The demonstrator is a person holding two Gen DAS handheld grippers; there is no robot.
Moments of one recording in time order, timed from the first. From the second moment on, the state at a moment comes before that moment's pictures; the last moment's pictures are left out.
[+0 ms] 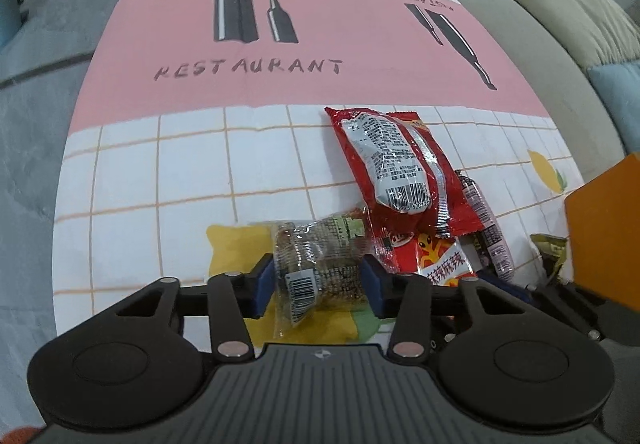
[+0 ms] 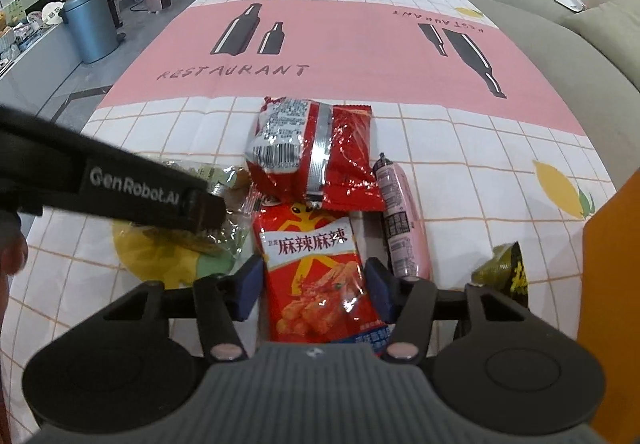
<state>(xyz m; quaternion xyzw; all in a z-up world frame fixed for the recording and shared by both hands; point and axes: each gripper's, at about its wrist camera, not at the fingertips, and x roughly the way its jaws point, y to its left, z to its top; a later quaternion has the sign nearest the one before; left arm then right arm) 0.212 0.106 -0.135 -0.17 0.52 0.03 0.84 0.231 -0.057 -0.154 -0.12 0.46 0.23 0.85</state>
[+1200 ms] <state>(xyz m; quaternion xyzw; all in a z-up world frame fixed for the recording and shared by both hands) 0.087 0.062 -0.026 -0.18 0.44 -0.01 0.88 0.112 -0.143 -0.081 -0.02 0.44 0.21 0.87</state>
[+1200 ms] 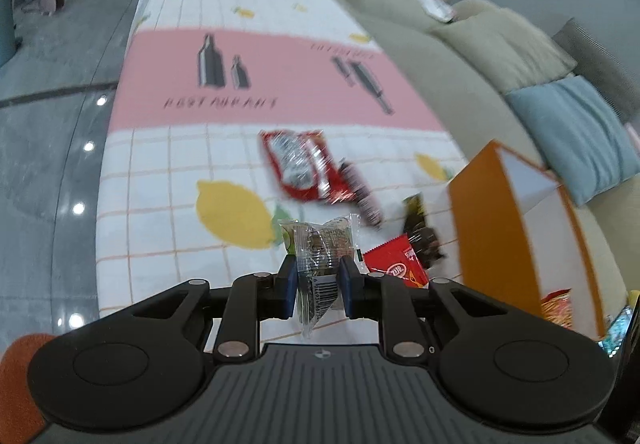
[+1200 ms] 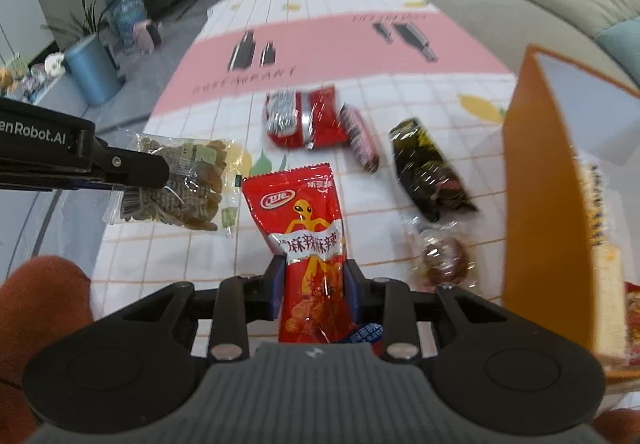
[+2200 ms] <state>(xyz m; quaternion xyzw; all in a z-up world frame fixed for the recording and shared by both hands) 0.179 -0.167 0.009 -0.03 0.42 -0.22 0.88 0.148 -0.329 -0.044 0.01 0.42 0.00 0.91</state>
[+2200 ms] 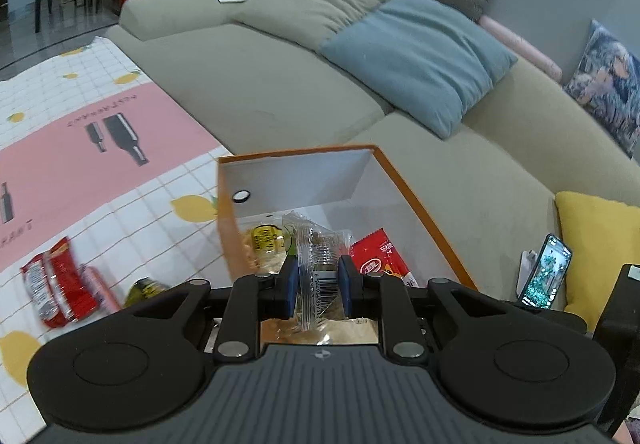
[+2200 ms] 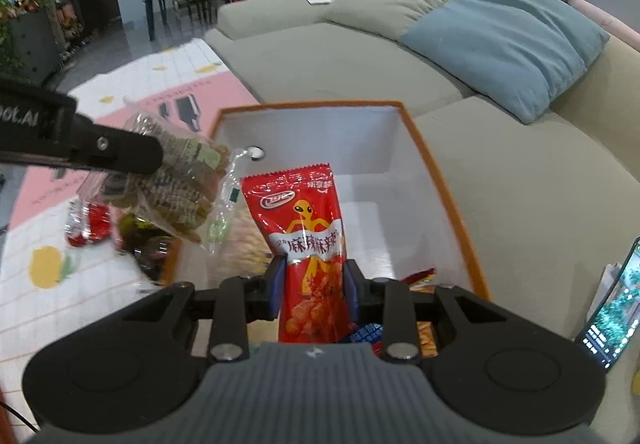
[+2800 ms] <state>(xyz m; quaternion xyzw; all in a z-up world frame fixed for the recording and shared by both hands) 0.232 -0.221 -0.046 0.00 0.48 -0.22 0.85 0.192 -0.352 -0.089 -0.05 0.48 0.00 0.87</state>
